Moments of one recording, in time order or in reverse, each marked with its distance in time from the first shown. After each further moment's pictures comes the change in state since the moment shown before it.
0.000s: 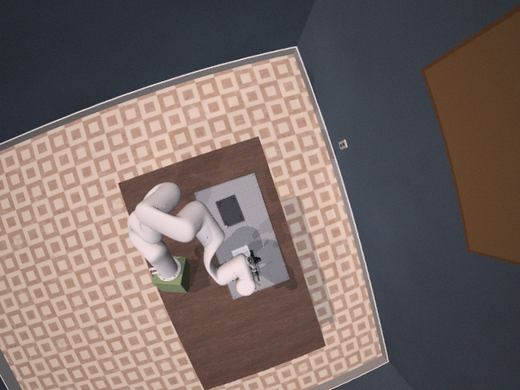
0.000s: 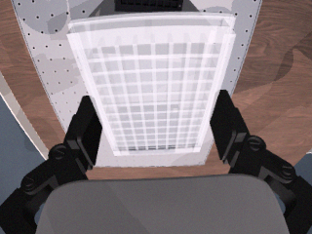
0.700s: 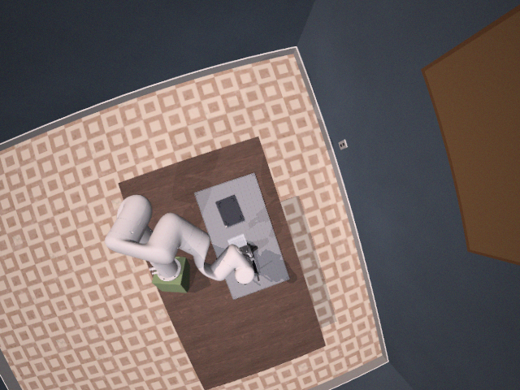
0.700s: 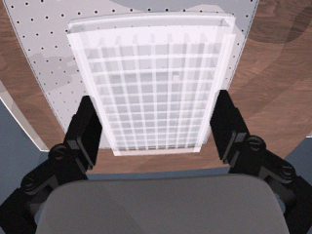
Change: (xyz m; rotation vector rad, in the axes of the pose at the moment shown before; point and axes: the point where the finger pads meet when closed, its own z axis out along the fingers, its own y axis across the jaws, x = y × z) arm -0.061 -0.004 0.003 -0.032 -0.068 -0.005
